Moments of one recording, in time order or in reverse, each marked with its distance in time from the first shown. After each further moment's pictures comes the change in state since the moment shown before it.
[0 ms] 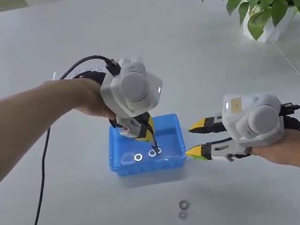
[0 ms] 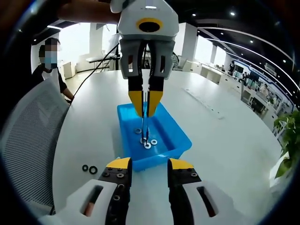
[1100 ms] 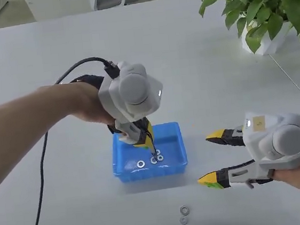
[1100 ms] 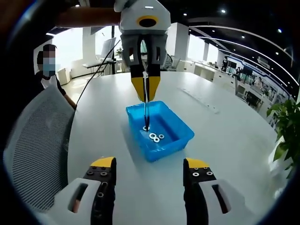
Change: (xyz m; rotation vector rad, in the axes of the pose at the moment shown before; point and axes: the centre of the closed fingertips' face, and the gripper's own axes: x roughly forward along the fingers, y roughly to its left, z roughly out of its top) left arm -0.029 -0.014 0.013 -0.015 0.020 0.026; right arm -0.038 0.026 -0.004 0.072 -0.015 -0.043
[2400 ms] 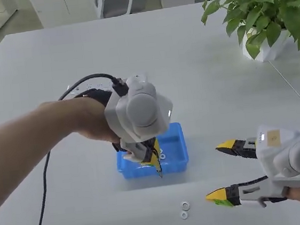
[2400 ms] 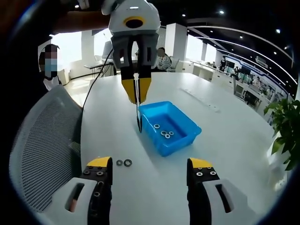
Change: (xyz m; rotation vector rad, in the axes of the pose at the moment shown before) left arm 0.003 -0.057 0.019 0.037 0.009 -0.012; right arm -0.021 0.038 -0.003 0.011 0.001 -0.013
